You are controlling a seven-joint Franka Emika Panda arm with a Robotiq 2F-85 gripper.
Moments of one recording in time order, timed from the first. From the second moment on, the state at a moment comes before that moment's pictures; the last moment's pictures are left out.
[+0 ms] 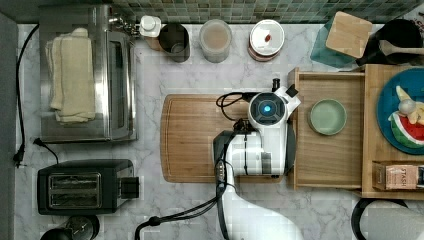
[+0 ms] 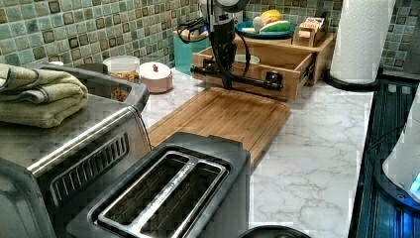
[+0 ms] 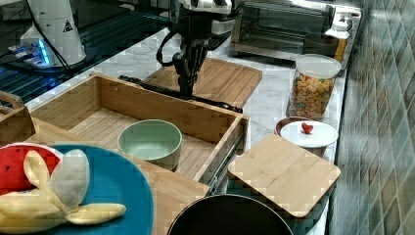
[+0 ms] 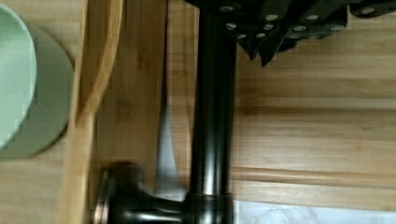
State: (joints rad) arm -0.14 0.25 -0.05 -2.22 -0.26 0.85 -0.81
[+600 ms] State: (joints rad) arm -0.26 0.26 -0.05 -2.19 -0.17 0.85 -1.08
